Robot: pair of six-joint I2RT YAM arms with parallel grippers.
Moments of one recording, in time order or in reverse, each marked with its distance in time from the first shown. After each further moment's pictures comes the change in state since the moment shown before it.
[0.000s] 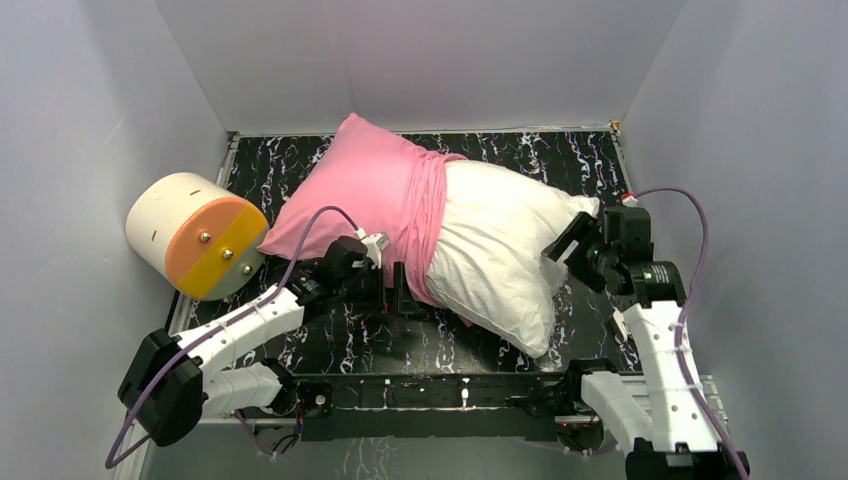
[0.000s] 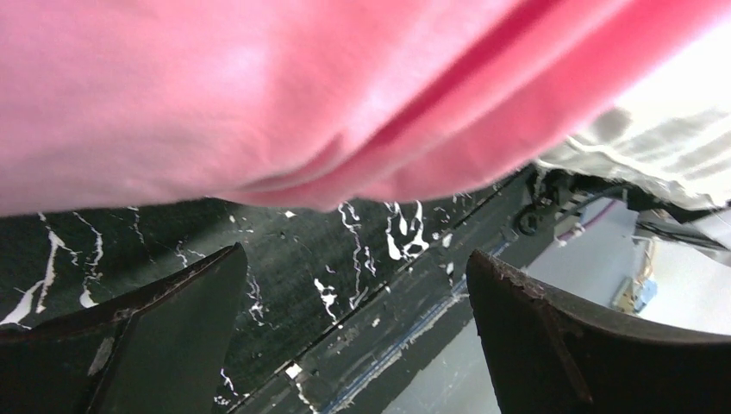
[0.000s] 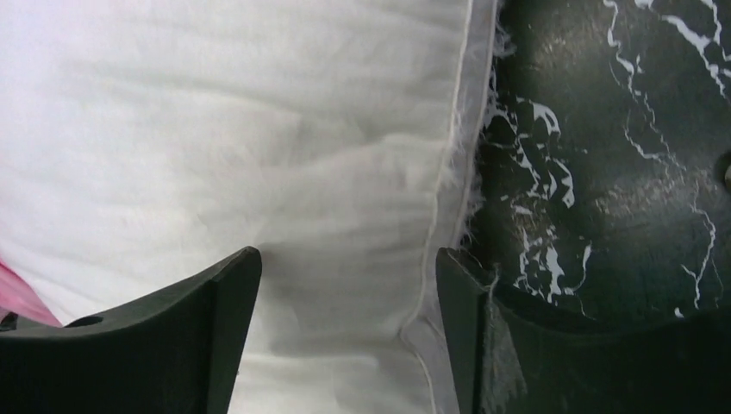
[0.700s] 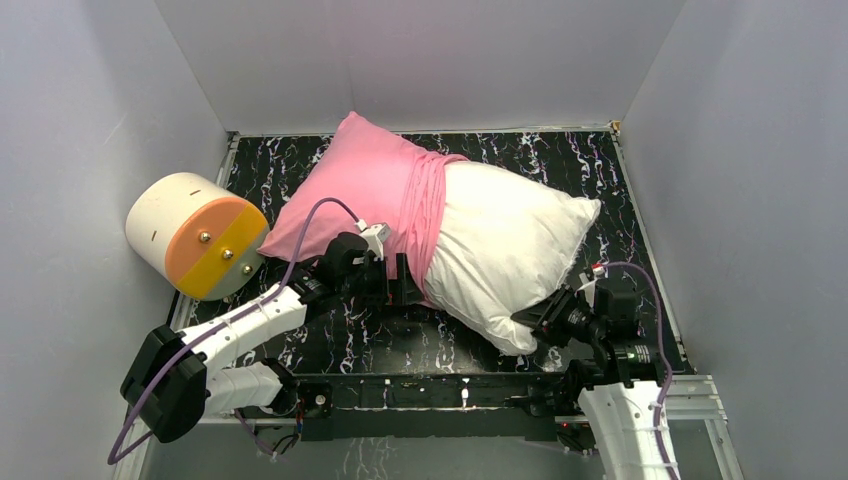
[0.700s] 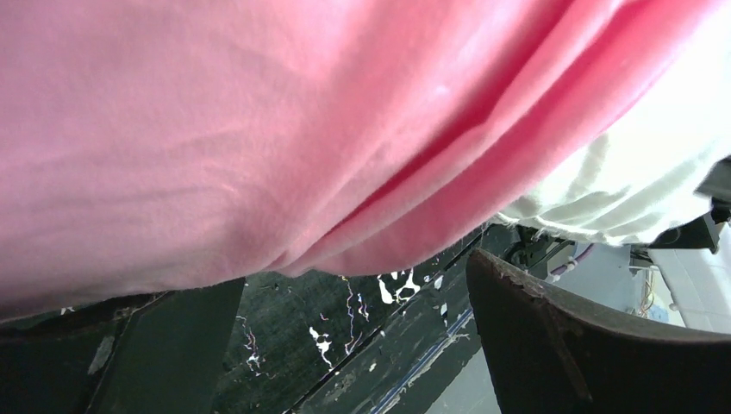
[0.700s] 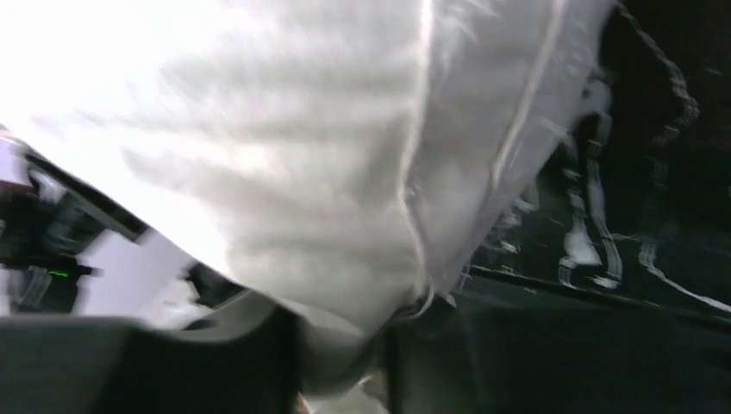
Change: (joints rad) left arm -0.013 0.039 -0.001 0.135 -0.062 -0.002; right arm -0.001 -0.551 -0.491 -0.098 -0.521 0.193
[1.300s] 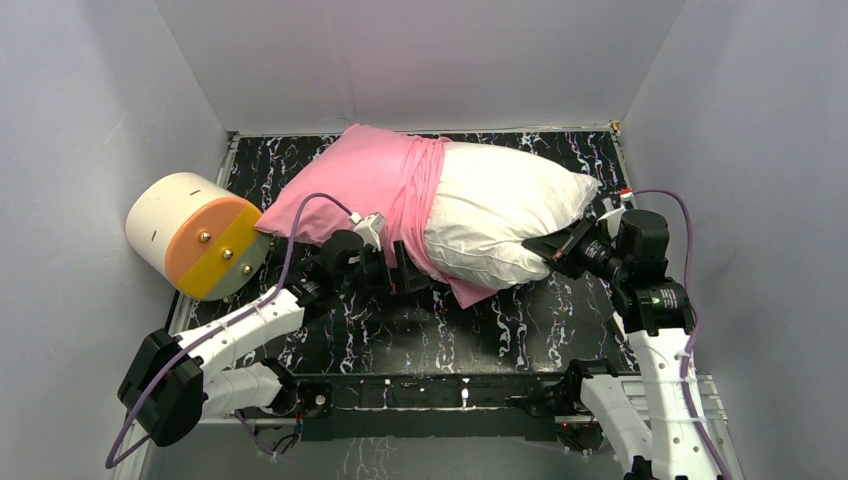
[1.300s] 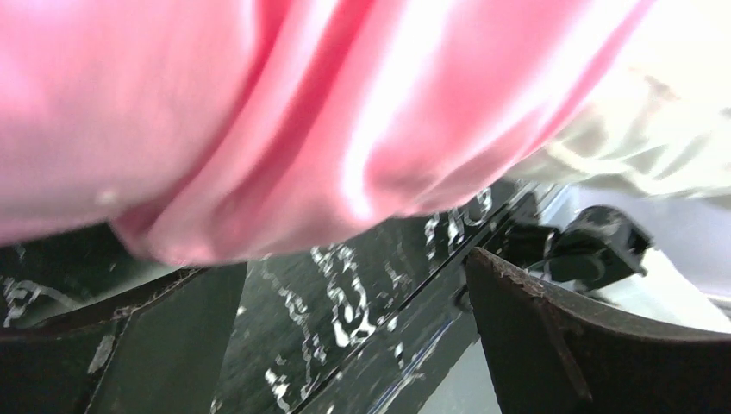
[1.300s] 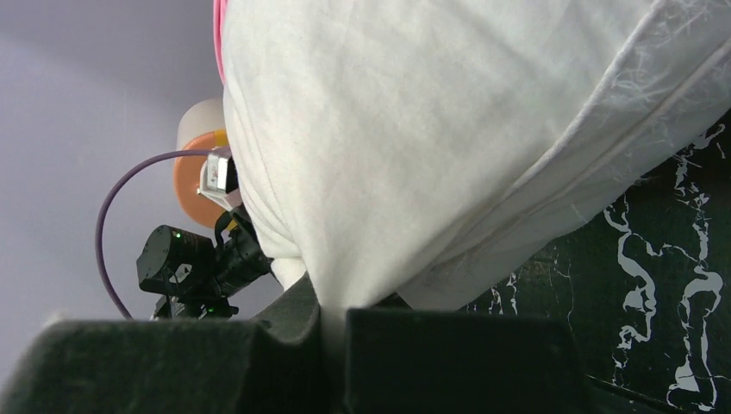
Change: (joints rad) left arm 0.000 -0.028 -0.016 0.095 -0.024 -0.089; right arm 0.000 0.379 0.466 0.261 0.045 0.059
